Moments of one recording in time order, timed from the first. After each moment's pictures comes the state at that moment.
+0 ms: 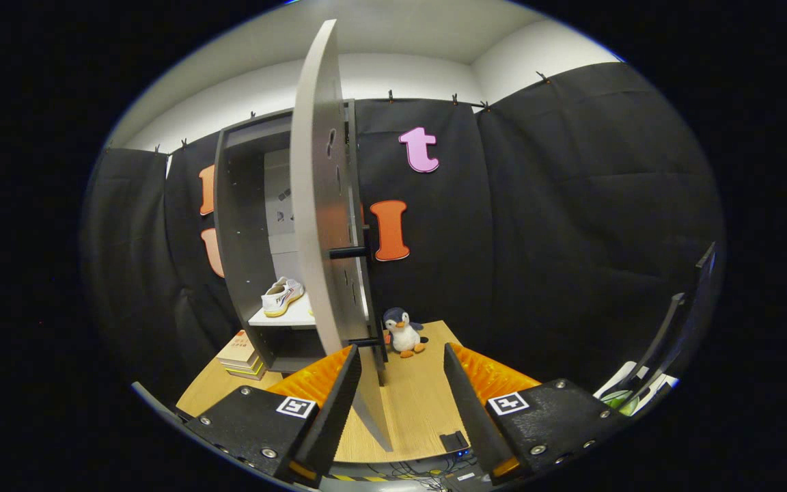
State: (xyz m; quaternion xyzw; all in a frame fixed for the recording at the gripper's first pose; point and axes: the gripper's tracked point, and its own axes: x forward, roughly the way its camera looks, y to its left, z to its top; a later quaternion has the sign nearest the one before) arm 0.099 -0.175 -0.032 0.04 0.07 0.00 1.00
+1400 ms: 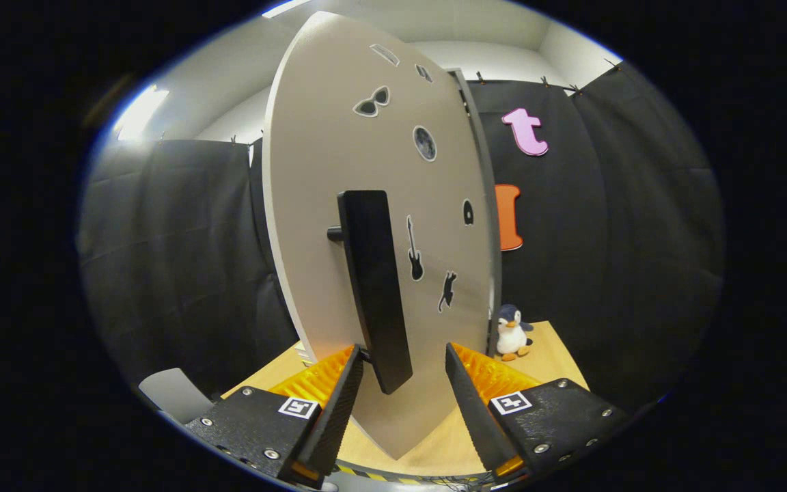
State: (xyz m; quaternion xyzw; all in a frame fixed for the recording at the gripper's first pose) arm 0.151 -0.011 -0.052 0.04 0.09 0.21 0.97
